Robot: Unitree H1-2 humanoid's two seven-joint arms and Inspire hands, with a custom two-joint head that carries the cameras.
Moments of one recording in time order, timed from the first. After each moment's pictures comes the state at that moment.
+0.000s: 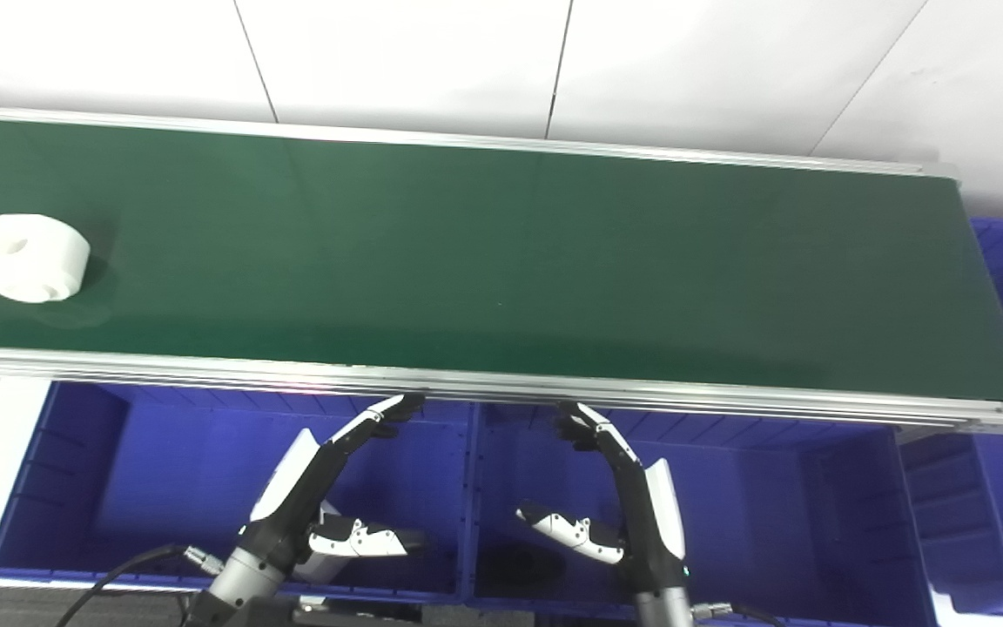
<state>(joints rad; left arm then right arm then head) 0.32 0.52 -0.76 0.04 0.22 -0.44 0.53 0.24 -0.23 0.79 0.29 -0.34 -0.43 -0.69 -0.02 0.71</state>
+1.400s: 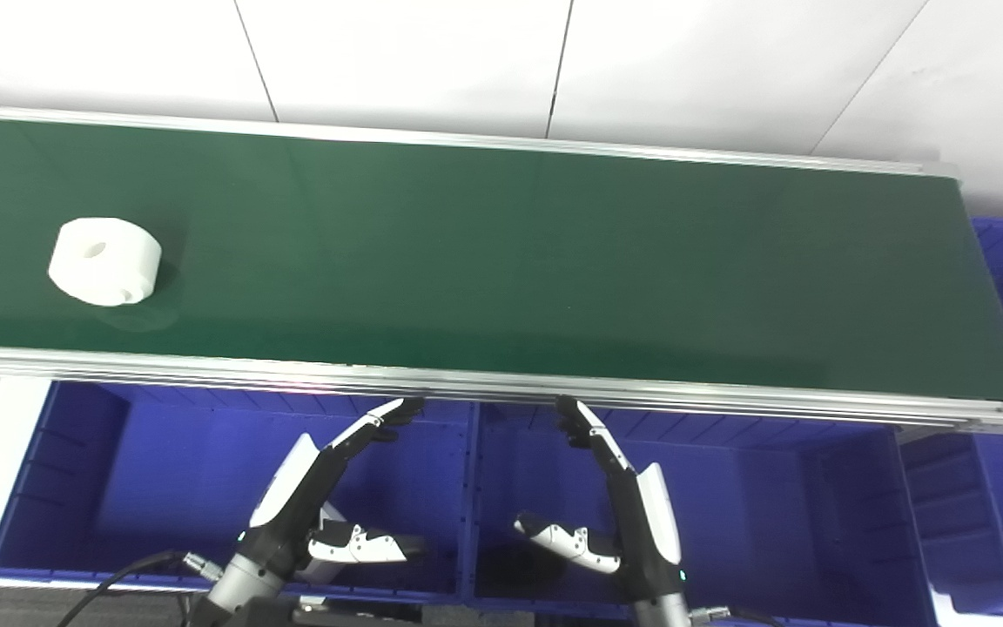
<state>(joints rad) 0.33 0.52 -0.78 0.04 0.23 -0.44 0.56 0.22 -0.27 0.86 0.28 -0.36 -0.43 -0.71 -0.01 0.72</state>
